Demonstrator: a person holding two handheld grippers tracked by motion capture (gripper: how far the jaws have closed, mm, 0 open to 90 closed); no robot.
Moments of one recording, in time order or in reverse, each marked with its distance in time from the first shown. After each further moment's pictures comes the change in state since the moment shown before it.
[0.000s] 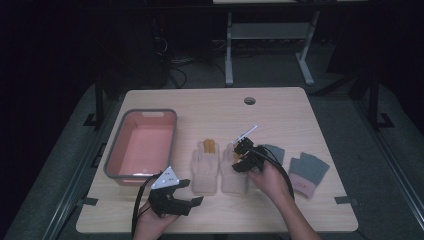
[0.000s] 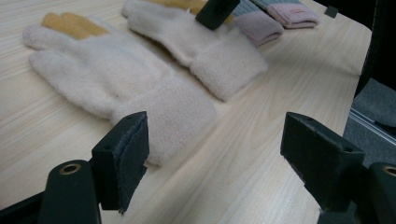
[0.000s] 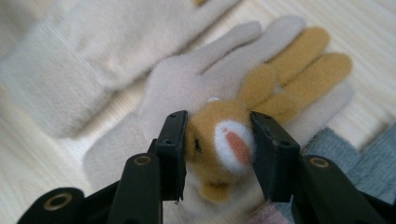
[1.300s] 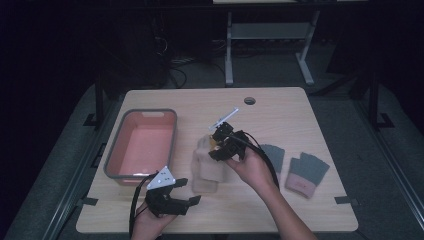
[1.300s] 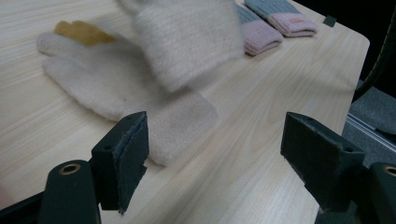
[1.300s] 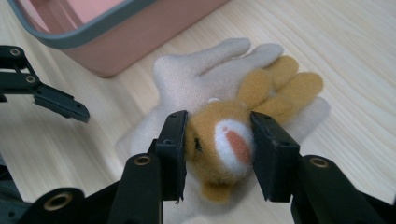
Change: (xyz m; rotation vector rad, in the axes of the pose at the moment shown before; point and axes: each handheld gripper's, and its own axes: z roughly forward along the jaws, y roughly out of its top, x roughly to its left) left arm 0.002 0.000 -0.009 -0.031 0.010 -0.004; right arm 0.048 0.061 -0.046 -0.120 0.060 -0.089
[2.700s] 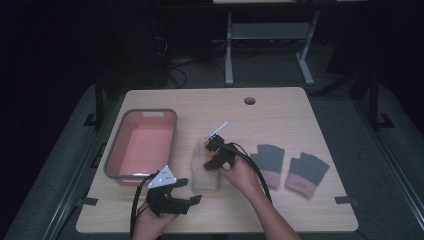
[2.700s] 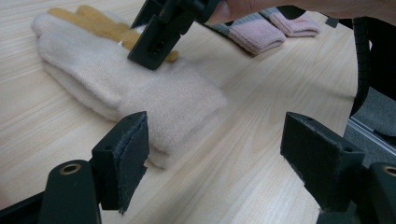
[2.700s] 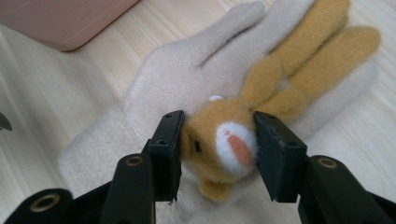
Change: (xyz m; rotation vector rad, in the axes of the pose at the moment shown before) left arm 0.000 0.000 0.004 0.010 -0.001 -0.022; right arm -0.012 -0.019 0.083 0.098 0.088 0.057
